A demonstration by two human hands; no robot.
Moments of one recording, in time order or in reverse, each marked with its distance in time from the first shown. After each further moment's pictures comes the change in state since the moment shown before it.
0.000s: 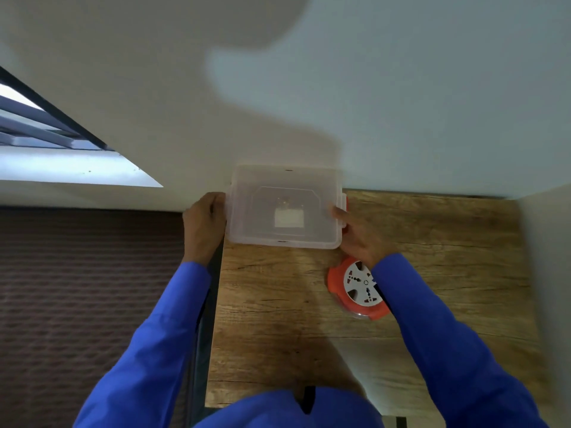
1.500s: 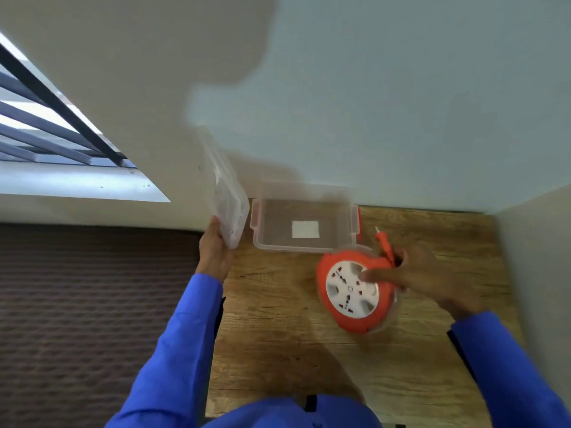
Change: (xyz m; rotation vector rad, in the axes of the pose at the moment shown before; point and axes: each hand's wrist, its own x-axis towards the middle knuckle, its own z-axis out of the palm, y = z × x) left_hand -0.021 -0.007 0.013 -1.377 -0.090 -0.826; right_hand -0.161 -0.041 -0.026 -1.220 0.119 -0.149
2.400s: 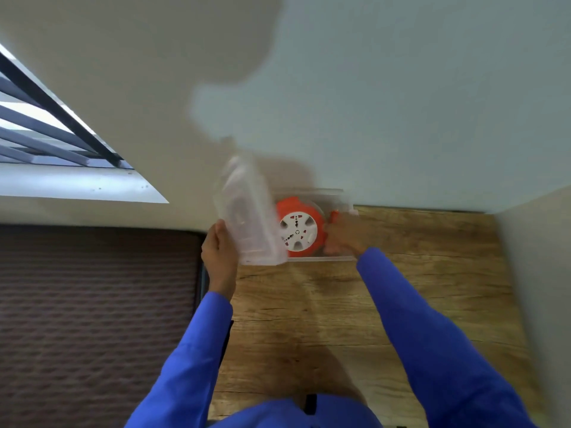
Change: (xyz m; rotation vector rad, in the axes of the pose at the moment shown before) left_hand -0.039 -0.027 0.007 0.690 0.164 0.509; right_hand 0.134 -0.043 0.066 -0.160 0.187 0.100
